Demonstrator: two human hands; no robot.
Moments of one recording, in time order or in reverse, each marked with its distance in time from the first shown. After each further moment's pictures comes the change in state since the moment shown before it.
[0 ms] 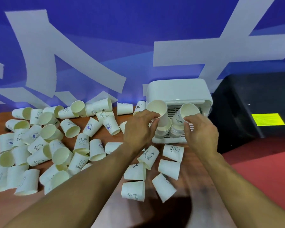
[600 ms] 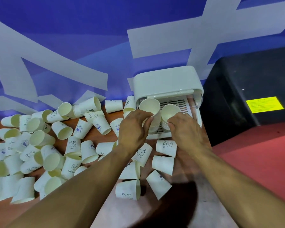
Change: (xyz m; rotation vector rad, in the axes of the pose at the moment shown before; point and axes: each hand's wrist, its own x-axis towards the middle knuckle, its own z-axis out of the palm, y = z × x) left_hand 0.004 0.006 0.043 -0.013 -0.026 0.016; right_hand -0.001 0.035 0.028 -0.015 -0.351 -0.049
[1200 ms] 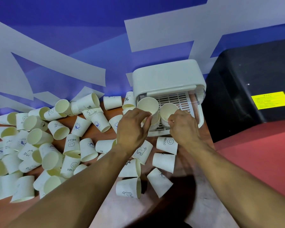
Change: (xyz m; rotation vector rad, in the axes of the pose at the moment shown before) left_hand -0.003 -0.009 0.004 0.049 -0.012 0.023; right_hand 0.014 0.009 0.031 -0.009 -0.003 0.074
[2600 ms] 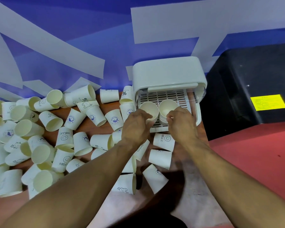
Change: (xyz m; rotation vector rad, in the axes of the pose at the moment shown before) left_hand -0.005 -0.014 0.033 -0.009 -0.325 -0.269; right_hand 0.000 -0.016 -0.009 -0.042 -0.096 0.083
